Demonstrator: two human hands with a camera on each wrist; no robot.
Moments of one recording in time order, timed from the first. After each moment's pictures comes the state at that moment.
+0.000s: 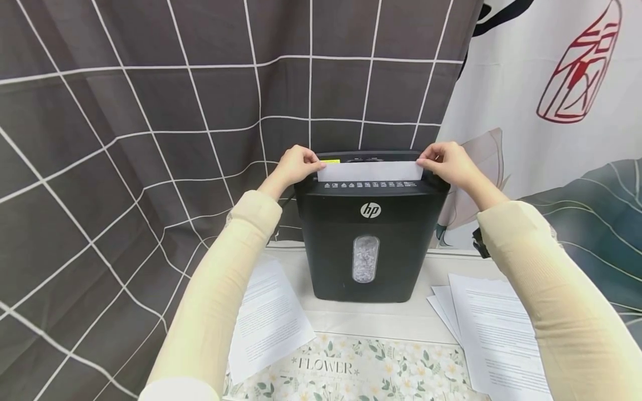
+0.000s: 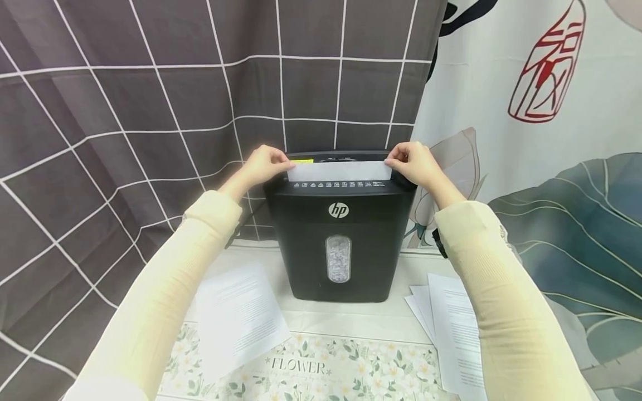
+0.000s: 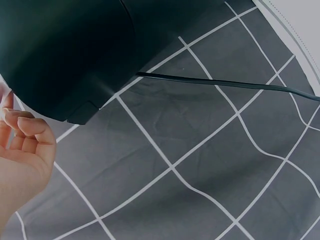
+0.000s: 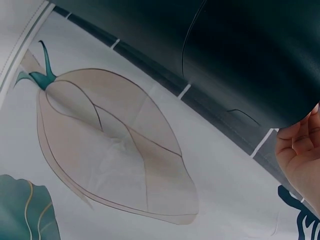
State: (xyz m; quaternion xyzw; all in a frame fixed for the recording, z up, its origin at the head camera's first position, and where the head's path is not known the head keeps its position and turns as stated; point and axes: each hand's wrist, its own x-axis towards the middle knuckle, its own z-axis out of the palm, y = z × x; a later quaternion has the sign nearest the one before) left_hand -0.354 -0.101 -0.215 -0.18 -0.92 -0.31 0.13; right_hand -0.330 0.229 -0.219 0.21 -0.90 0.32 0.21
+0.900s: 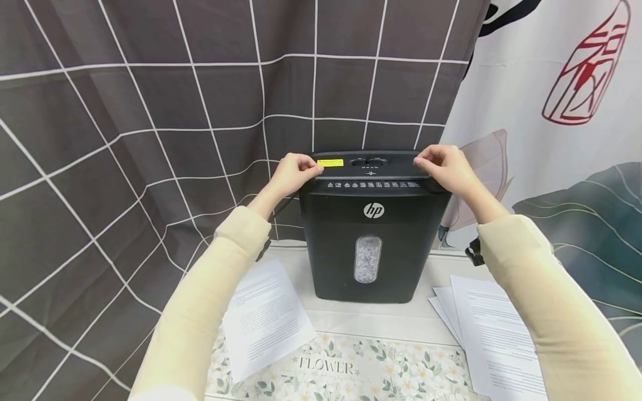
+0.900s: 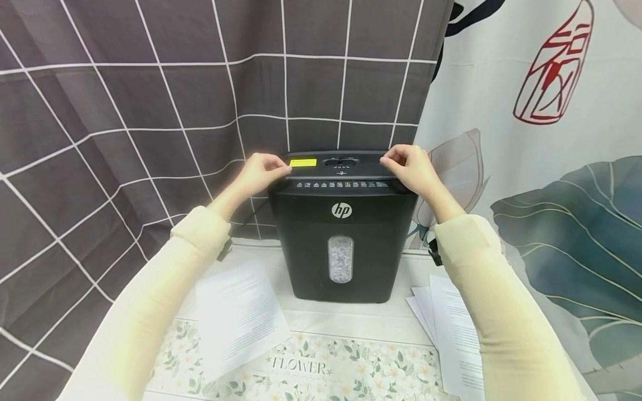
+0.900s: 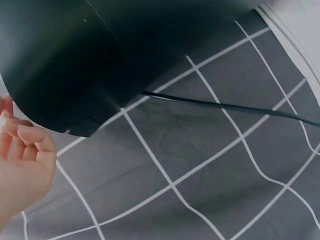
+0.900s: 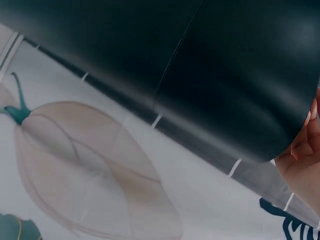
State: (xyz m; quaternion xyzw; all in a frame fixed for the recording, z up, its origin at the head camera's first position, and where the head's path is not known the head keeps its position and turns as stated) left_hand -0.338 -0.114 -0.230 -0.21 -0.89 -0.38 0.16; right_hand -0.319 0.213 -0.225 0.22 -0.88 0.35 0.24
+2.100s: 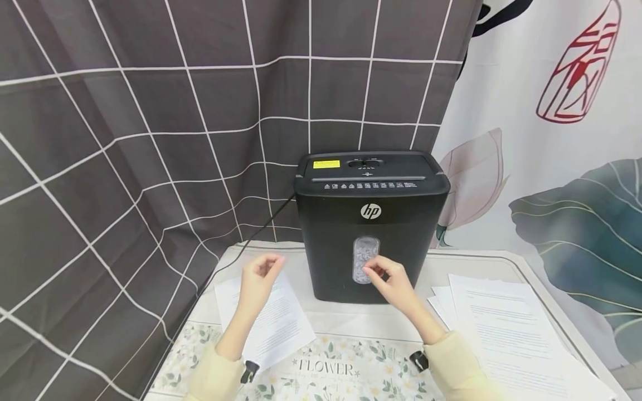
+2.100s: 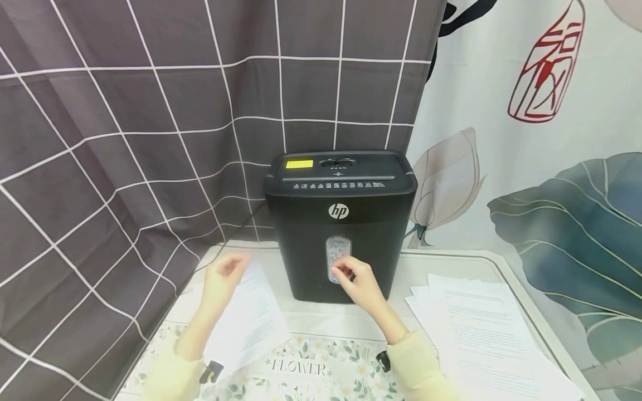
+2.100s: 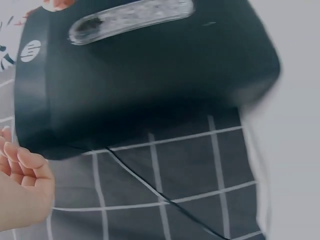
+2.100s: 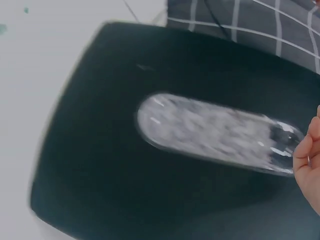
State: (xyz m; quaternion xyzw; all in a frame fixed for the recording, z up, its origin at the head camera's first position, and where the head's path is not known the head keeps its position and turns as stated) left_hand -0.198 -0.153 -0.374 -0.09 -0.77 -0.59 0.21; right_hand -0.216 0.119 -0.394 0.33 -0.77 0.46 0.30
